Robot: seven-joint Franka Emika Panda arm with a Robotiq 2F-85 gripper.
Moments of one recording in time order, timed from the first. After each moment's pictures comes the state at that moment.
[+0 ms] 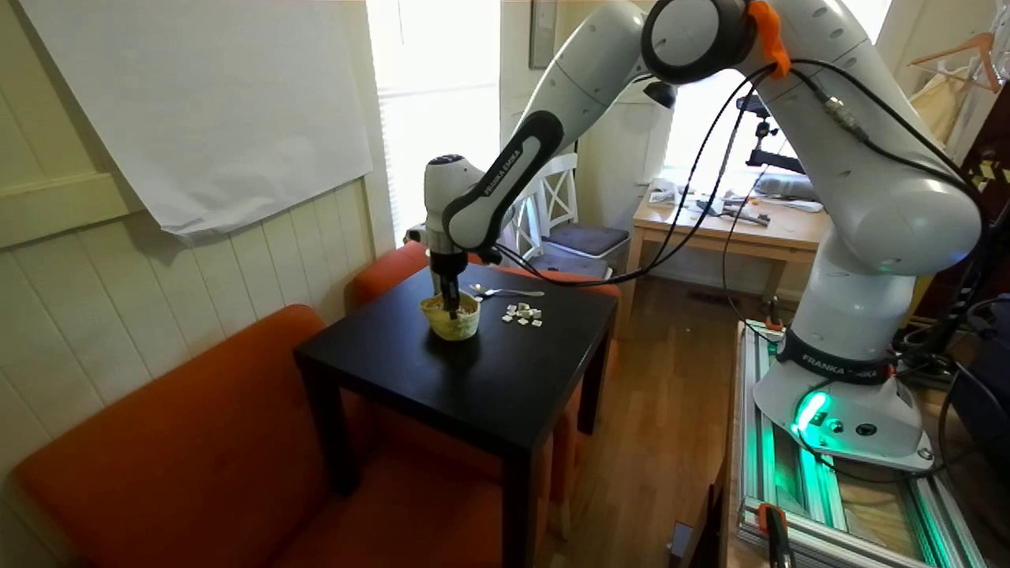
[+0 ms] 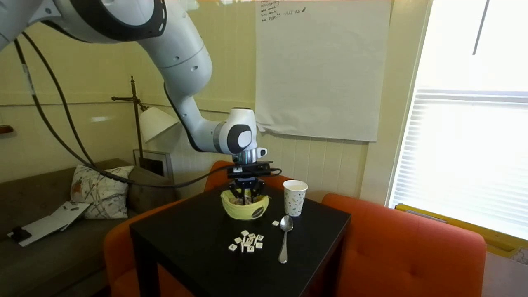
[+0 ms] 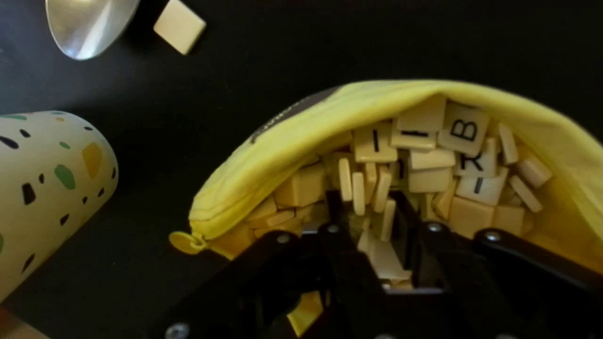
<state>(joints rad) -0.08 0.72 0.10 -1.77 -0.22 2.57 -0.56</state>
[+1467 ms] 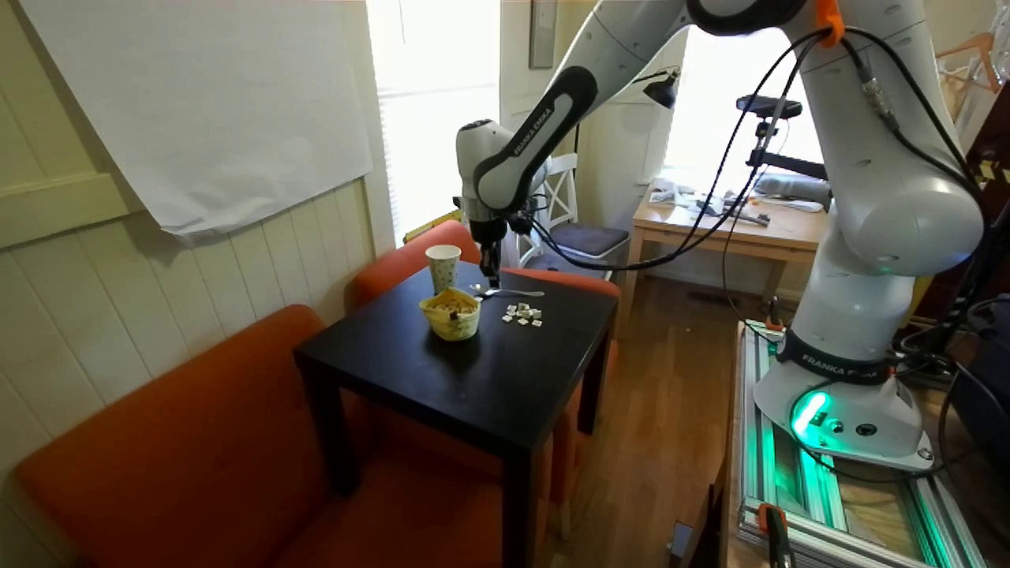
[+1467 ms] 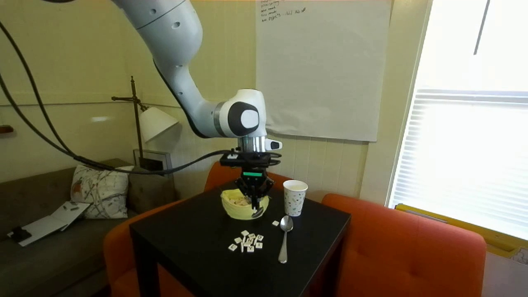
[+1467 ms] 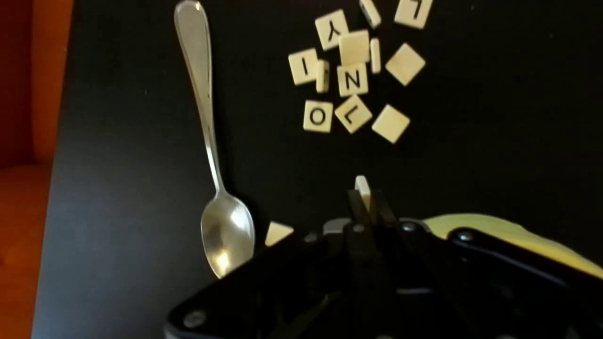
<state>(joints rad) -0.06 0.50 -0.04 -1.96 -0.20 2.43 -0.26</state>
